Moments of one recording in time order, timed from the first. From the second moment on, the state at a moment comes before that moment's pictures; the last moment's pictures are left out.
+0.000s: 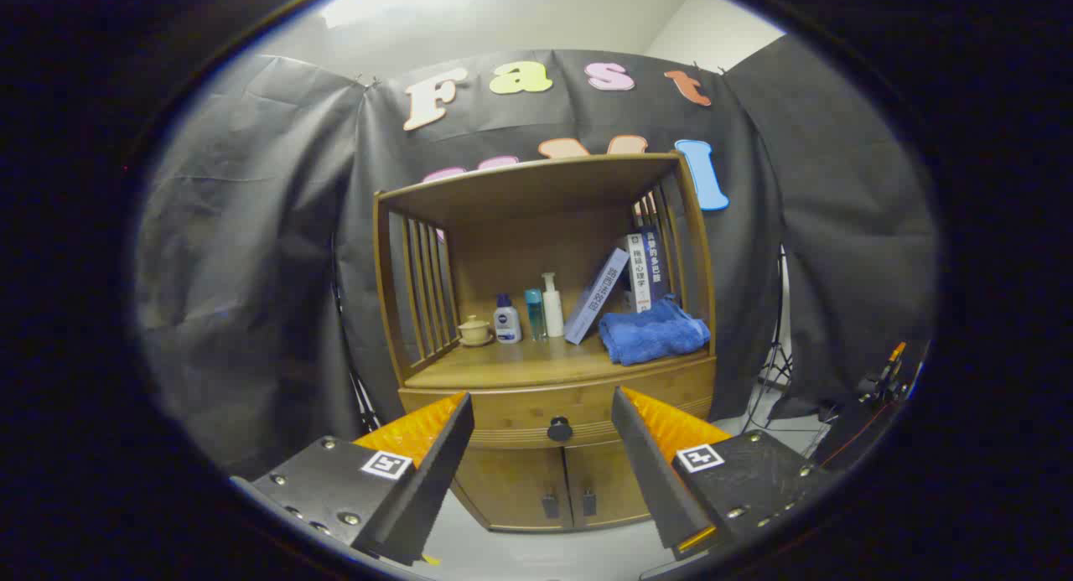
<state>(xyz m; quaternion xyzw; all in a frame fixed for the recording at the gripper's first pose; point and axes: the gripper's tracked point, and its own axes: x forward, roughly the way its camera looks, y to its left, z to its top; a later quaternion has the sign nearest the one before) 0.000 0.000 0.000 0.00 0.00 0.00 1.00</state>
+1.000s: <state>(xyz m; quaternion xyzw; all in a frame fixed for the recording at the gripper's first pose) 0.027 -0.014 -0.033 -0.04 -0.02 -0.03 1.00</state>
